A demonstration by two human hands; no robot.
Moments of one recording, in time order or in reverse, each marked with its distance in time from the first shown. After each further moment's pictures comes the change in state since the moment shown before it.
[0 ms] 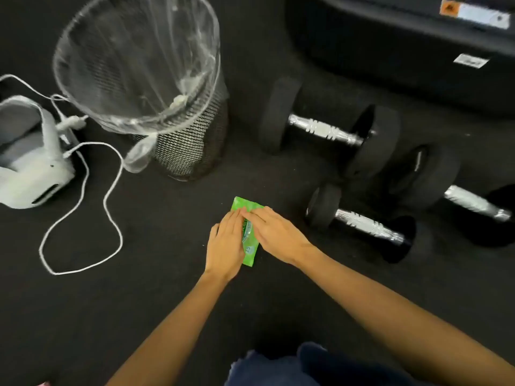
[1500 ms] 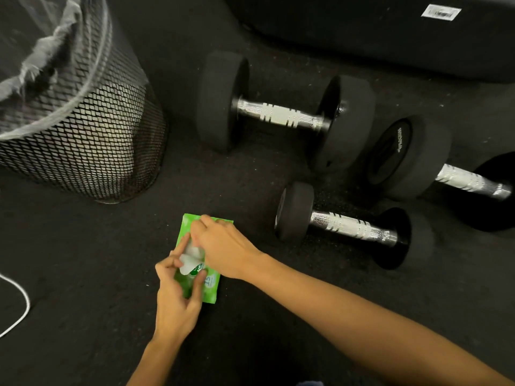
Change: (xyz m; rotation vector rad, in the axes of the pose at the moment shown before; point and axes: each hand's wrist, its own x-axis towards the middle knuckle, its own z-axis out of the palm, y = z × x) left_hand -0.013 -0.015 0.047 -0.683 0.292 -0.011; right_hand 0.044 0.013 0.022 0.106 0.049 0.056
